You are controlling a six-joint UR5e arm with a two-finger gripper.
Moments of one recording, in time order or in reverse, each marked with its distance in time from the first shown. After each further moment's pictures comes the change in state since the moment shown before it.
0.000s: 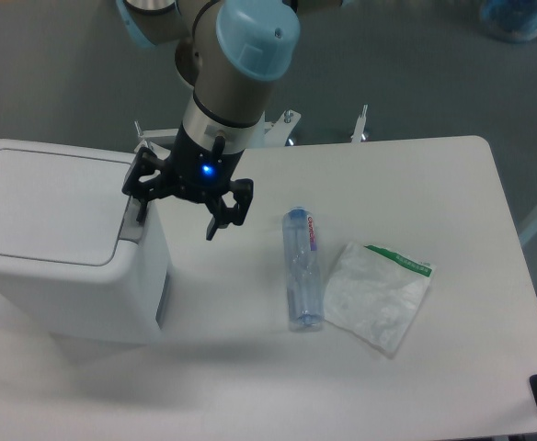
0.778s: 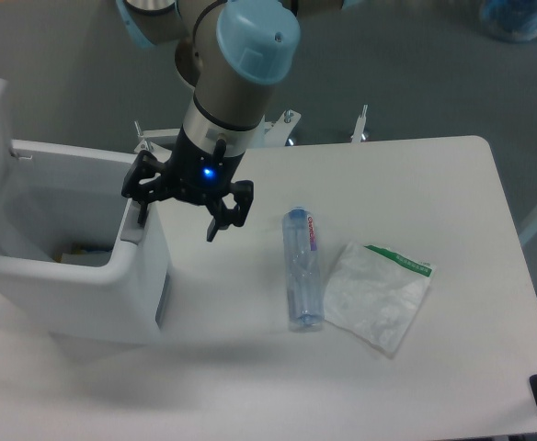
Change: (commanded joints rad) arm 0.000 -0.003 0.011 0.000 -0.002 -0.017
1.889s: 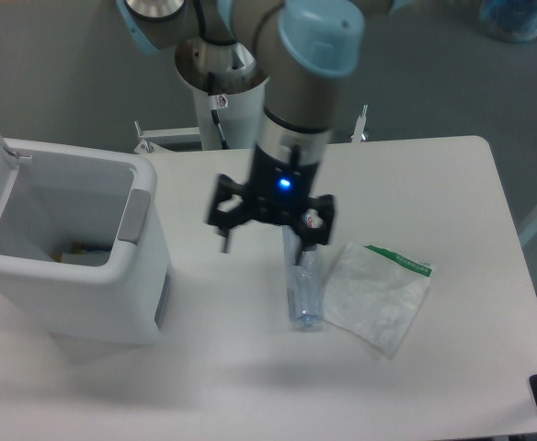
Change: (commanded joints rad) arm 0.178 -0.110 0.023 0.181 0.320 0.355
